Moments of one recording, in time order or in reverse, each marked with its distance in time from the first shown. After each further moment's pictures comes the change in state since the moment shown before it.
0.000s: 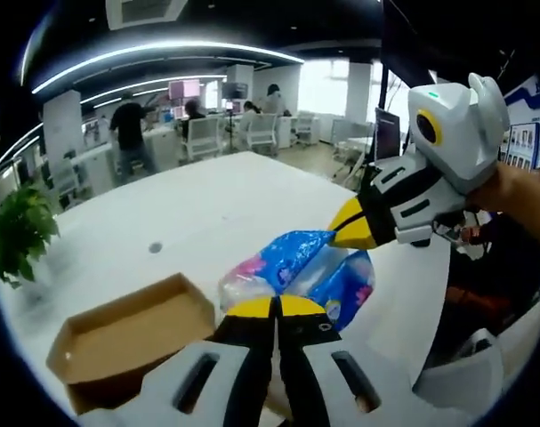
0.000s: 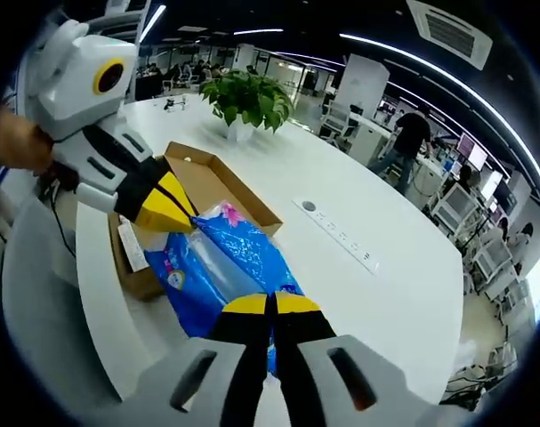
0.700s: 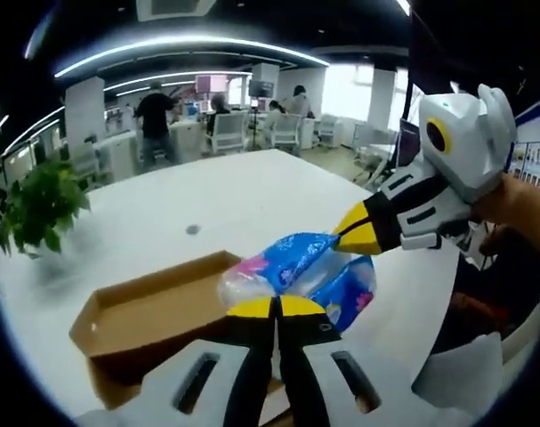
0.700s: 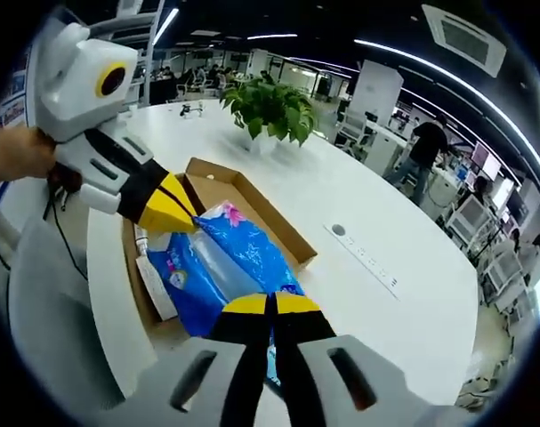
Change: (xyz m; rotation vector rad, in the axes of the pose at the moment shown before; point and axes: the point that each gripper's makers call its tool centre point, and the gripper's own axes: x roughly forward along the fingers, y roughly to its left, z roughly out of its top) left arm -0.053 0.052 -0.020 -0.065 0.000 0.075; right arm 0.030 0.051 0.049 -0.018 -0.027 0.057
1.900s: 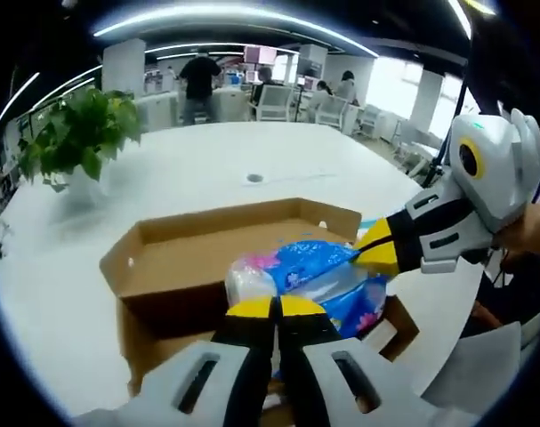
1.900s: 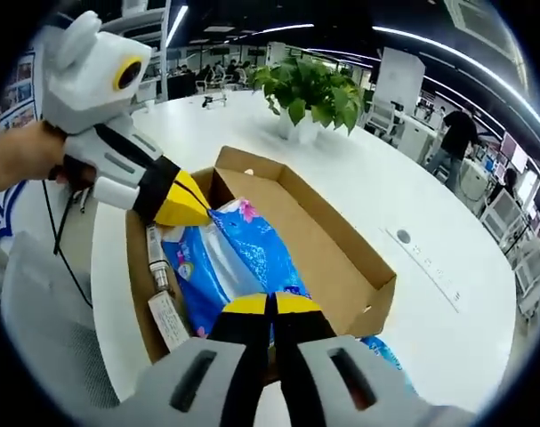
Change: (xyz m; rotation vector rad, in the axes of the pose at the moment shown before) left arm -0.029 0.111 -0.075 -0.182 0.095 0.146; right arm 0.101 0.083 0.028 0.010 0.017 0.148
